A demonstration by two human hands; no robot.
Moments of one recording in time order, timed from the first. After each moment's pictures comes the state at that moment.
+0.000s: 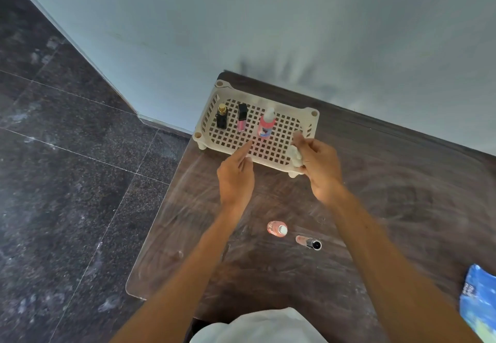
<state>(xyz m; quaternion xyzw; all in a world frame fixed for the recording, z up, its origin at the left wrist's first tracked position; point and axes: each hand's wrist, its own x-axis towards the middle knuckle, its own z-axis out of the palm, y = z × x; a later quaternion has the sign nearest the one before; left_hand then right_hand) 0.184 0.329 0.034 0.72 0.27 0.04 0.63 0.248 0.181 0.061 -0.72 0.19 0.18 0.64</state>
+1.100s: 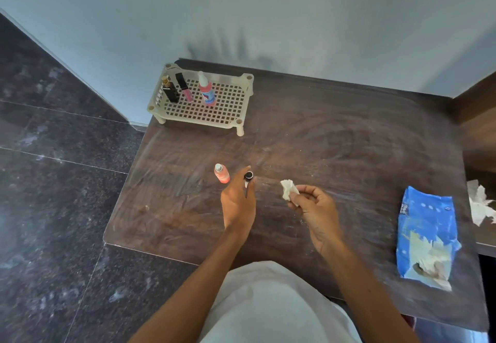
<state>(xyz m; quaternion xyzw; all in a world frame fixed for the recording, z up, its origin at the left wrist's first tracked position) 0.039 0.161 0.009 0.86 0.21 0.08 0.45 0.041 0.009 0.058 -0.63 0.31 0.17 0.69</state>
